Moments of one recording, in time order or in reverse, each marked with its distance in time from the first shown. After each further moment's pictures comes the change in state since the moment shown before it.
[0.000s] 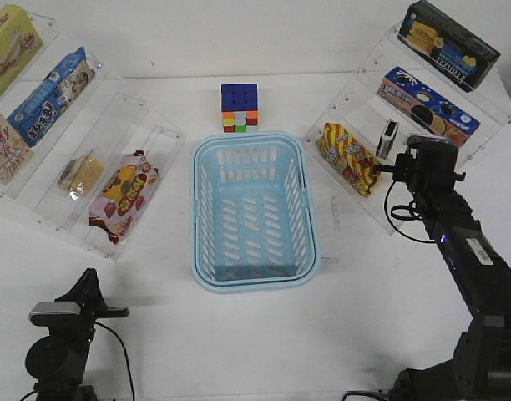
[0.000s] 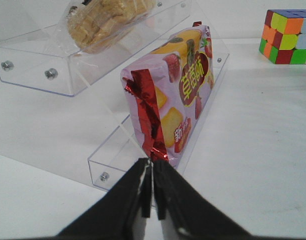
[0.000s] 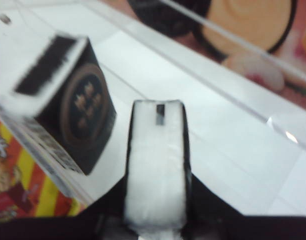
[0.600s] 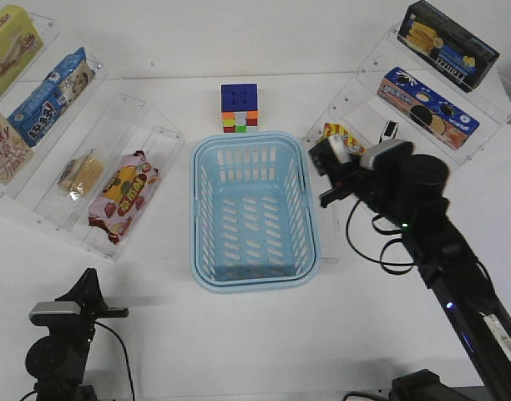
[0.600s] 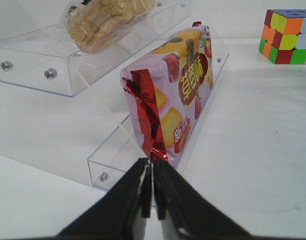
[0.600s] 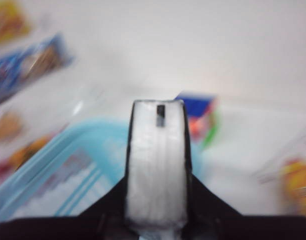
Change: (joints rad) left arm 0.000 0.000 0.000 0.000 0.000 0.000; right arm 0.364 -0.353 0.019 -0.082 -0.508 0.042
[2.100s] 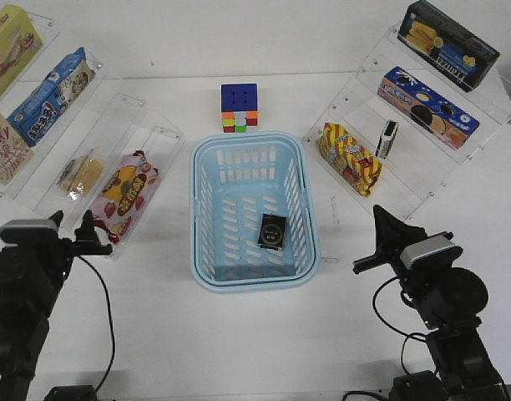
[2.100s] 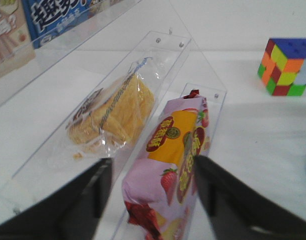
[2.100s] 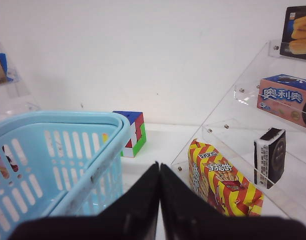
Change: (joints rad) left arm 0.000 0.771 0.738 -0.161 0.000 0.052; right arm -0.100 -0.624 -0.590 0.232 0.236 -0.033
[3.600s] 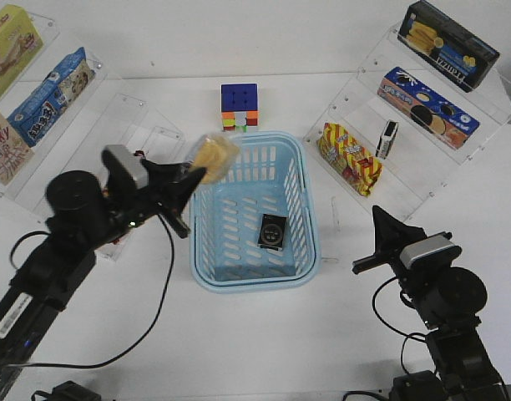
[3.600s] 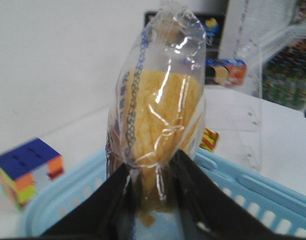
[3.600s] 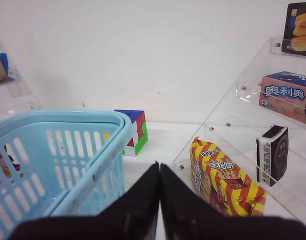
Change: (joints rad) left arm -0.427 0.411 0.457 0.107 0.469 0.004; right arm 0.000 0.000 0.000 -0.003 -0.003 0.007
